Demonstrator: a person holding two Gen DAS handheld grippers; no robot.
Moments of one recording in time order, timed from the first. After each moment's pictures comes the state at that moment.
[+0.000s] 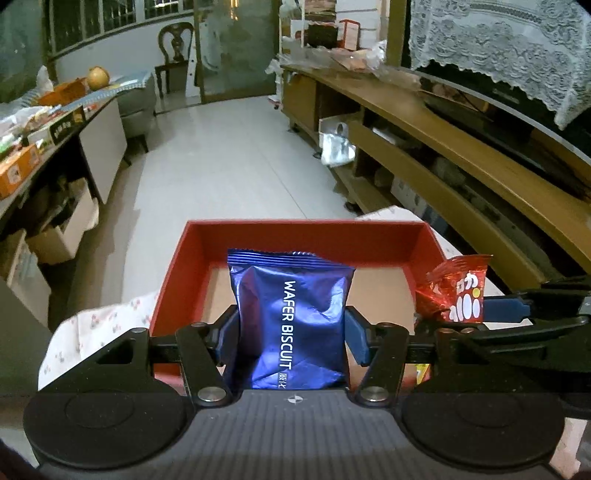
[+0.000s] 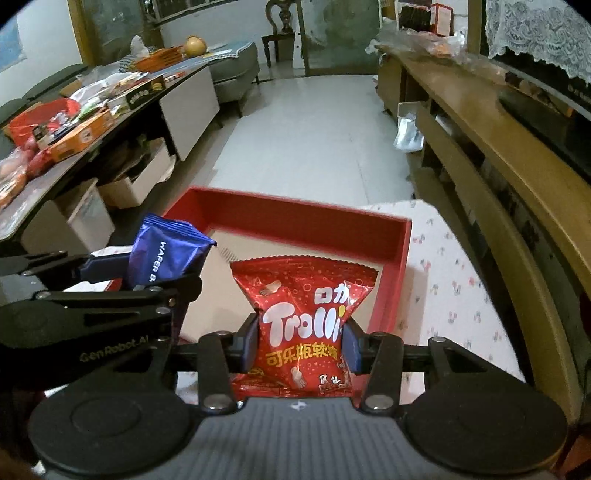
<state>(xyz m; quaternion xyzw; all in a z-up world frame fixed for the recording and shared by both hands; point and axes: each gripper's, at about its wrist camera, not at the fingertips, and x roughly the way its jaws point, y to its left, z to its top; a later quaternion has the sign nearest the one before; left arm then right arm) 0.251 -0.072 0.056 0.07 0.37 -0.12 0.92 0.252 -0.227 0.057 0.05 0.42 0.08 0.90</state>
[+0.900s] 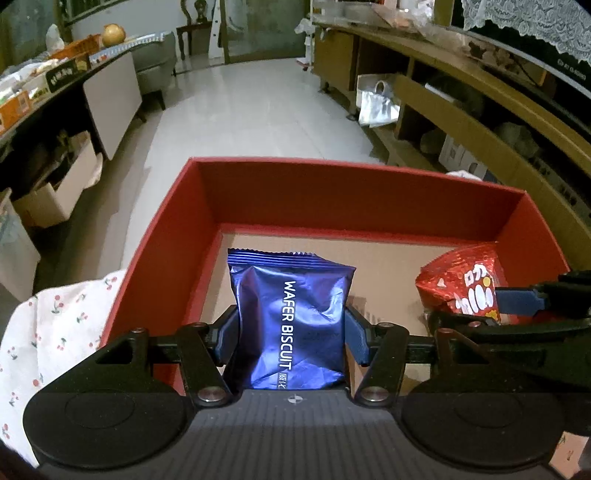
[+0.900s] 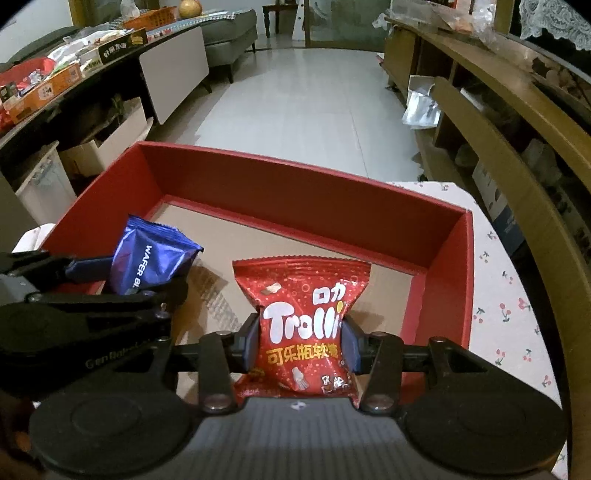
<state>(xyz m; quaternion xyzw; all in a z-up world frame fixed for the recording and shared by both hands) 0.312 -0.059 -0.016 0.06 0.43 -0.08 0.90 0.331 -0.206 -0.019 0.00 0.46 0.07 0.89</state>
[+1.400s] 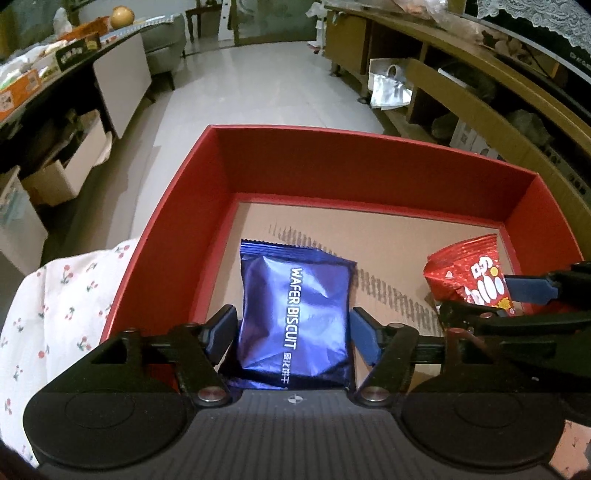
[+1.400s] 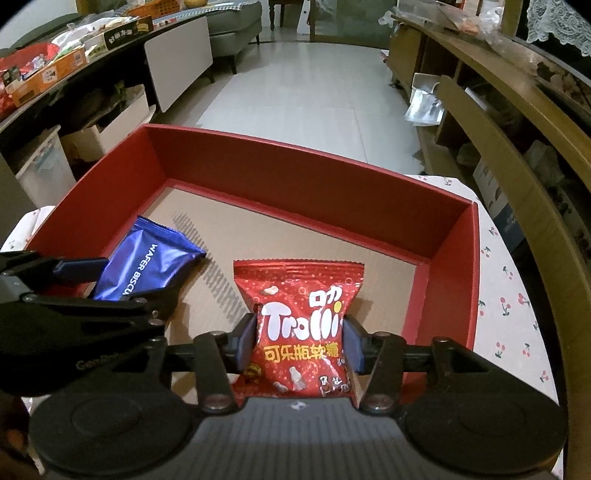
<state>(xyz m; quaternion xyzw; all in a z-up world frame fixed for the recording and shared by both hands) 0.306 -0.050 -0.020 0.05 0.46 -0.06 0.89 0.323 -0.199 -0.020 -0.01 0.46 0.07 0.88</state>
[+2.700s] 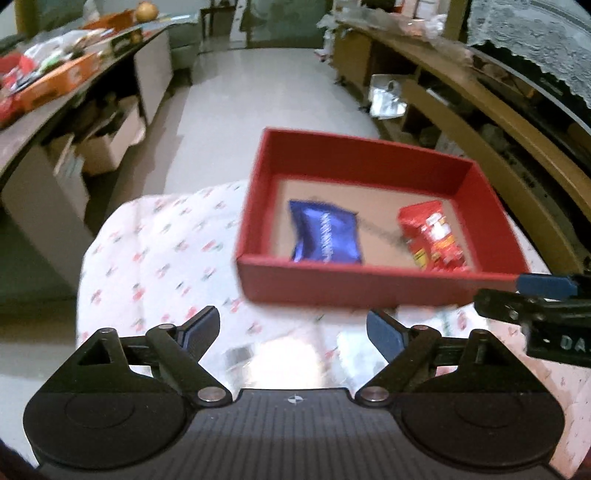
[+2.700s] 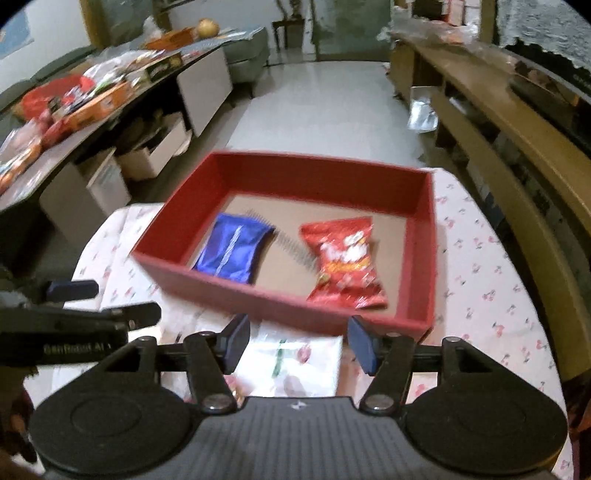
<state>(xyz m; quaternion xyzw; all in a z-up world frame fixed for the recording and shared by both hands) 0.202 0.011 0.032 0.01 0.45 -0.07 0.89 0.198 -0.186 0.045 0.03 0.44 0.09 0.89</state>
